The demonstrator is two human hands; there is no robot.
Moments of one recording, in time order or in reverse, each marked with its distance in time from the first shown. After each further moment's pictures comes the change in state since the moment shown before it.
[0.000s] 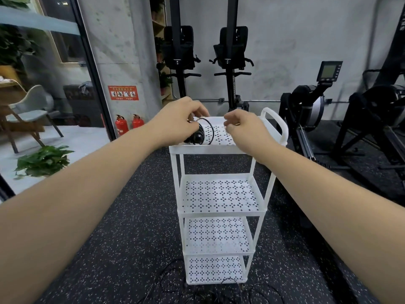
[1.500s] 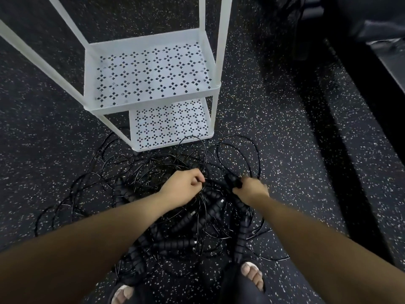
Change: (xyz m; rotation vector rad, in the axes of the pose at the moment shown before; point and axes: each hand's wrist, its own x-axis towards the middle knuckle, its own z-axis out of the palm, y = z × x) left_hand -0.356 -0.034 0.648 -0.385 -0.888 -0.459; right_hand -0.426 0.615 0.279 -0.540 -0.783 0.870
